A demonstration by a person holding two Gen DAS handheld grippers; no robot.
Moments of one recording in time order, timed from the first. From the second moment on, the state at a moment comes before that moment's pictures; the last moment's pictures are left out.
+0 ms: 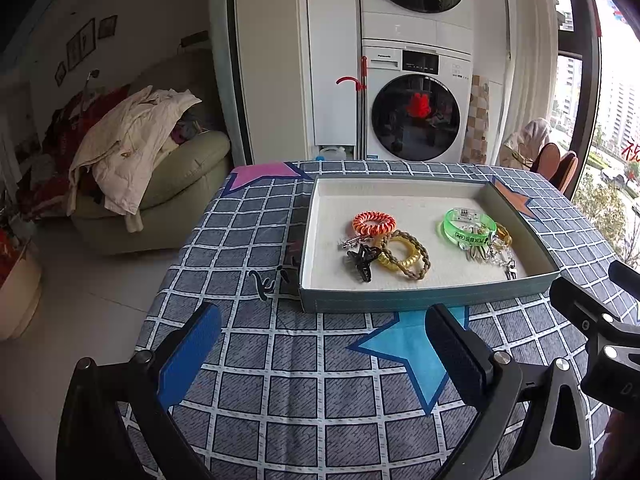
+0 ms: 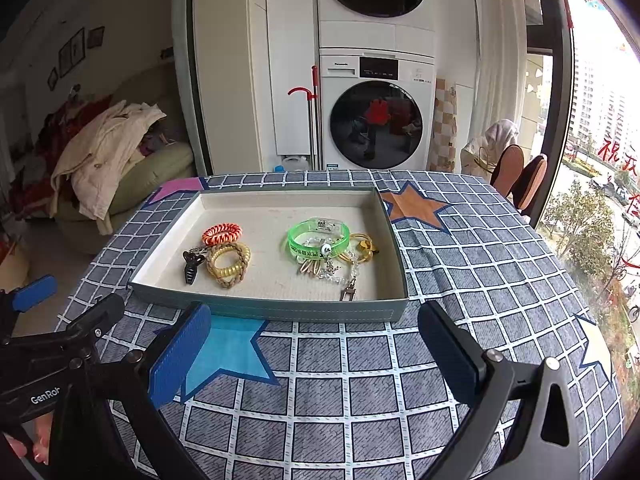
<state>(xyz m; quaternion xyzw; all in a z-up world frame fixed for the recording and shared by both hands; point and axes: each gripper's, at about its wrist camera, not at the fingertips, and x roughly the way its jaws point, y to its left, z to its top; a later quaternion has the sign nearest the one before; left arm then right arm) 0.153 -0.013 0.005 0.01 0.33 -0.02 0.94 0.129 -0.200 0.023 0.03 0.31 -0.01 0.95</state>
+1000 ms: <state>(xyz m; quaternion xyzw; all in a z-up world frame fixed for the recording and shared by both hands) 0.153 -0.014 0.003 0.01 0.34 -0.01 0.94 0.128 -0.201 0.022 0.03 0.31 -0.01 0.95</state>
